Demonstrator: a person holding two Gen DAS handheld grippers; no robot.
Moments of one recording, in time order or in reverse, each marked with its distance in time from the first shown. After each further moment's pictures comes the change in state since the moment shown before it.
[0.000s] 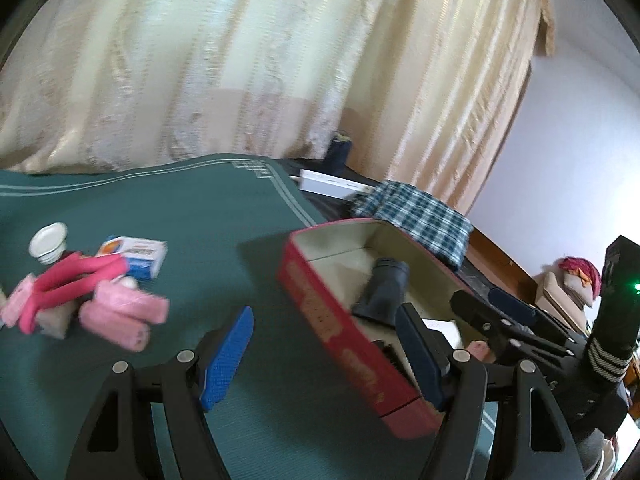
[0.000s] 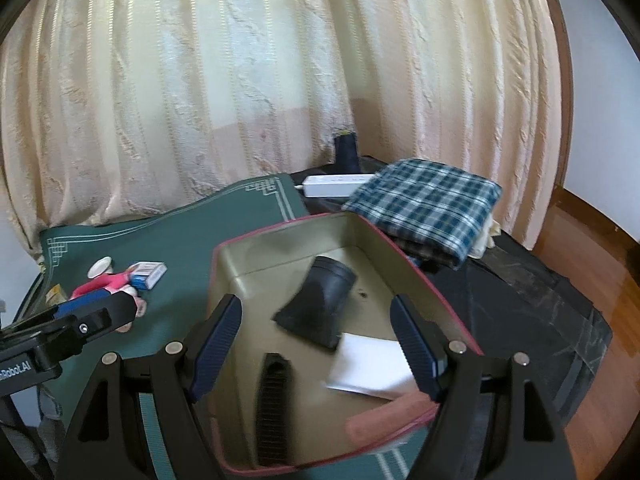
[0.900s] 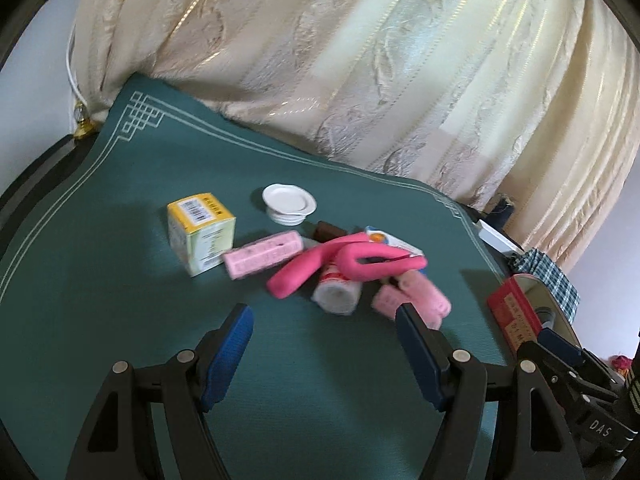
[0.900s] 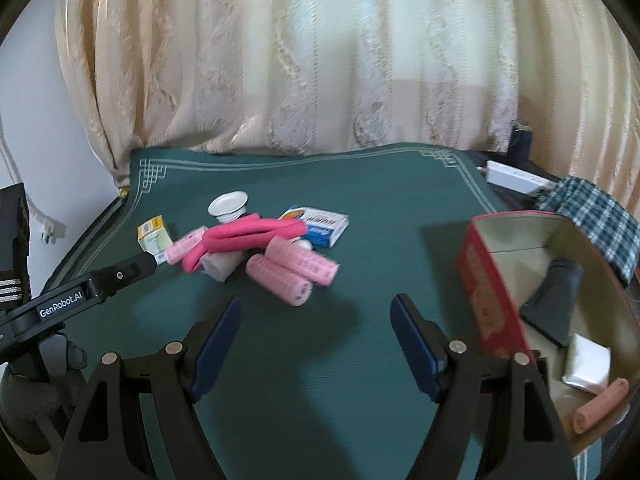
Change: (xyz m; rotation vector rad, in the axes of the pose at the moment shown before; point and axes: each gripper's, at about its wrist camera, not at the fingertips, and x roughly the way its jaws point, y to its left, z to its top) left arm -0.089 0.213 -0.050 -0.304 -0.085 0.303; right arm 0.038 0.196 -0.030 -0.223 0.142 0.272
